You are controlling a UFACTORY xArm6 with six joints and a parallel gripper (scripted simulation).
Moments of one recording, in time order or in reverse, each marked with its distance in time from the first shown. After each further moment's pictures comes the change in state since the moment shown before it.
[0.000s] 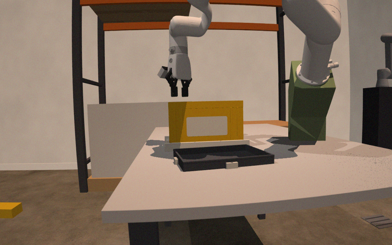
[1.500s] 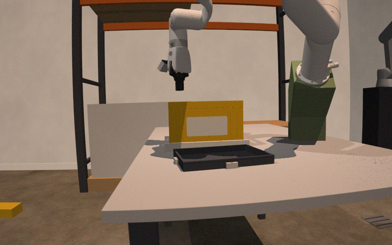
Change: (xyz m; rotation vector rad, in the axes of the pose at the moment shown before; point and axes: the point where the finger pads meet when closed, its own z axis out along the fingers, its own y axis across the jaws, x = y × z) arm 0.000 0.000 -0.028 0.000 -0.001 0.000
